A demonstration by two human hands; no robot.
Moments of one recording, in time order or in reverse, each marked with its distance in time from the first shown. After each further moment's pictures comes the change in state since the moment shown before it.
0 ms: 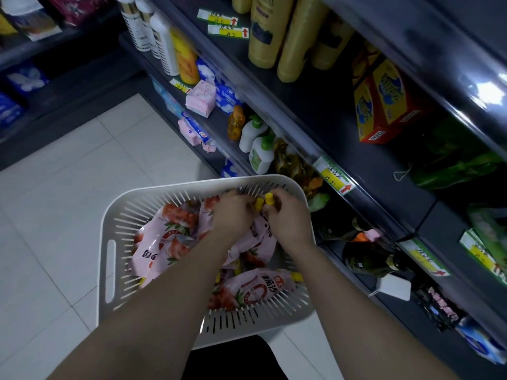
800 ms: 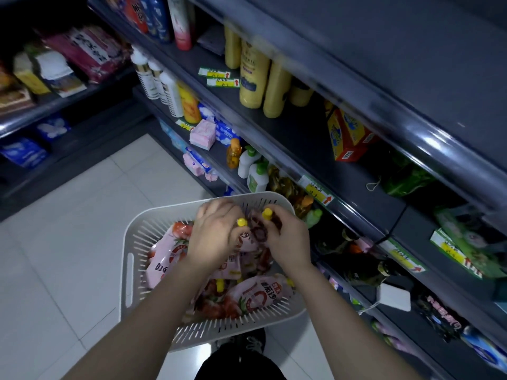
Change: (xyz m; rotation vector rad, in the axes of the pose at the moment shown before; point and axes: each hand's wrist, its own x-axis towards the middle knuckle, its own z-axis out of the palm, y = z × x) left_hand -0.068 0.025 -0.088 0.172 0.260 0.349; right_hand -0.058 -0.023 -0.043 0.245 0.178 -0.165
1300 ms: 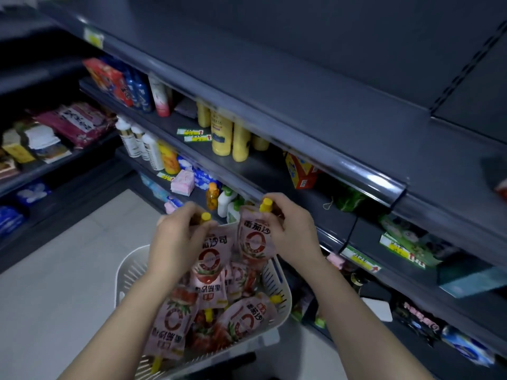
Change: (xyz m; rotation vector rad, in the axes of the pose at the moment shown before) left_hand 0.007 0.046 -0.112 -0.304 0.209 -0.148; right_hand -0.021 -0.071 -0.106 0.009 0.132 -0.199
